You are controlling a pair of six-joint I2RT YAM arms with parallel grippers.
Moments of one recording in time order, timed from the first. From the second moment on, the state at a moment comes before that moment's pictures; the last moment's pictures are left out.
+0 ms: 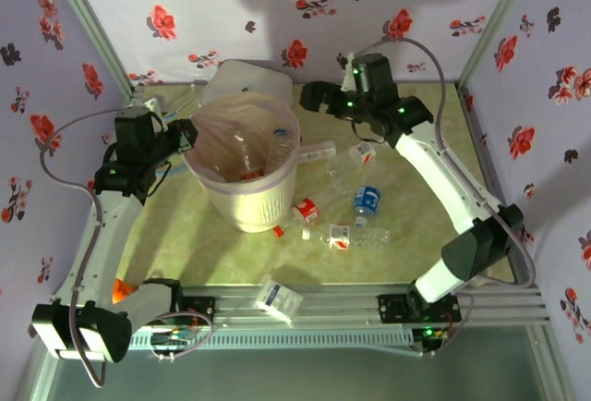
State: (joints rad) left arm -0.12 1.08 1.11 -0.52 0.16 -0.50; right arm 0.48 1.58 1.65 -0.66 -0.17 0.59
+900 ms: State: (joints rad) left arm 0.15 1.06 1.26 -0.85 0.15 -0.34; right arm 0.57 2.36 2.24 -0.92 -0.26 -0.05
